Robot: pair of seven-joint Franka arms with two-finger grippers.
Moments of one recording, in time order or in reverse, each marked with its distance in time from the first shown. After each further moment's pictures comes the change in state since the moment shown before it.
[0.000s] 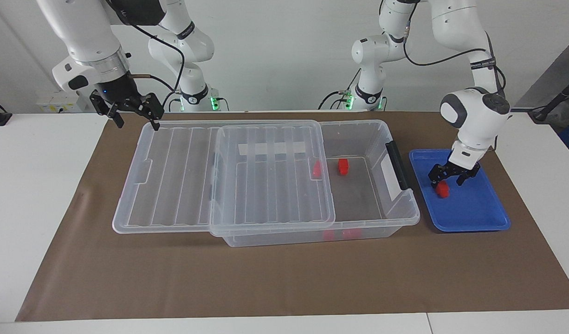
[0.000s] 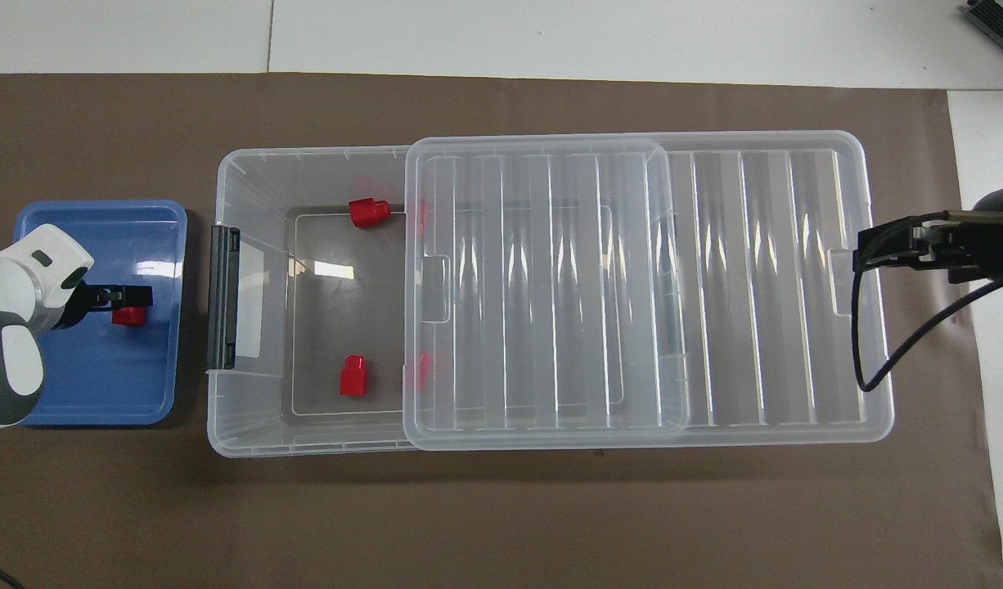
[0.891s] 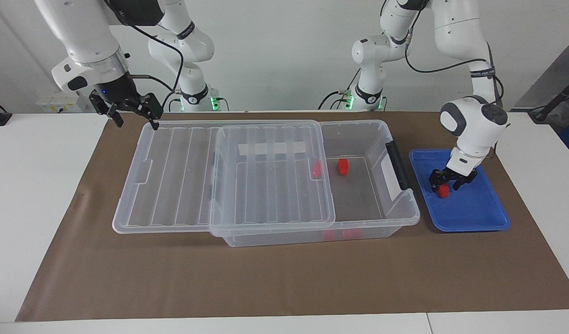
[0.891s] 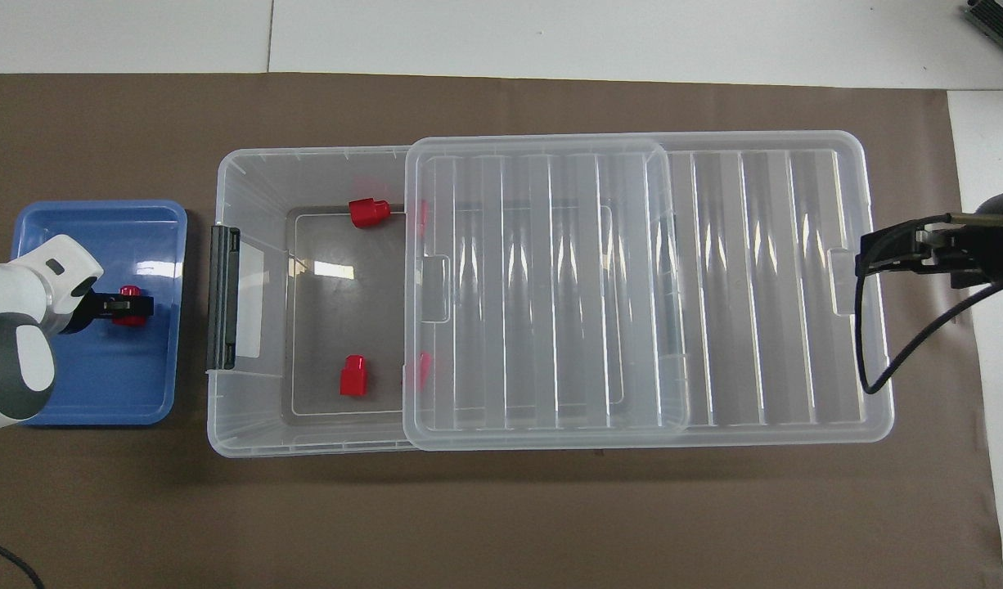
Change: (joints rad) left arm 0.021 0.060 -0.002 -0.003 0.000 0.038 0.055; right arm -0.002 0.000 -0.003 -0.002 0.000 -0.007 0.000
